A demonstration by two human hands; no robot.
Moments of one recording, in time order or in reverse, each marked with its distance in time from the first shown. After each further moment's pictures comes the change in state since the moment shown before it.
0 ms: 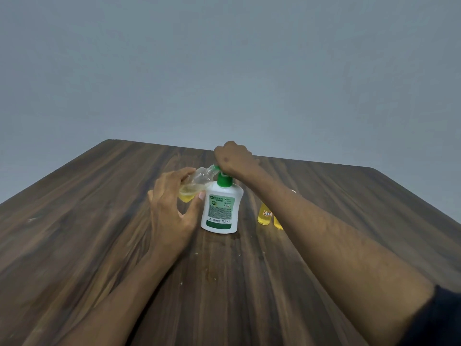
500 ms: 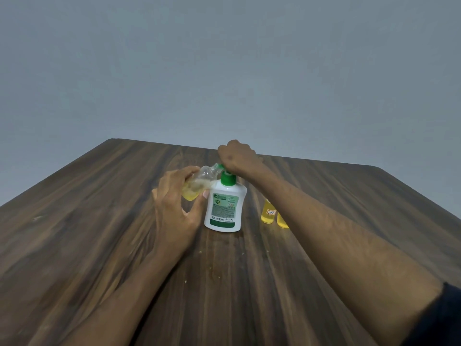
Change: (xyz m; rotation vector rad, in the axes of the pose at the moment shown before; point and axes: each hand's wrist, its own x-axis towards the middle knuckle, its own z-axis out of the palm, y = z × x) left_hand 0.001 -0.001 0.001 -0.006 -0.009 -0.001; right_hand 0.002 0.000 0.000 -0.018 0.004 0.007
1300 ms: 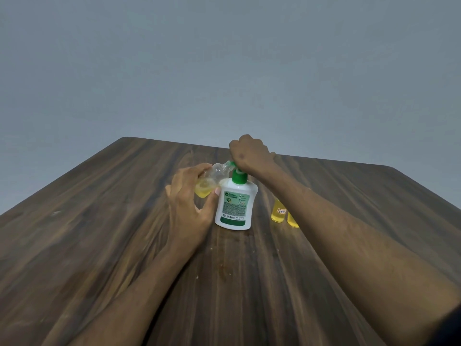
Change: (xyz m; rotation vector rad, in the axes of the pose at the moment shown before) left_hand 0.001 0.001 0.000 -0.023 0.013 -0.010; right_hand 0.001 0.001 0.001 0.021 0.064 0.007
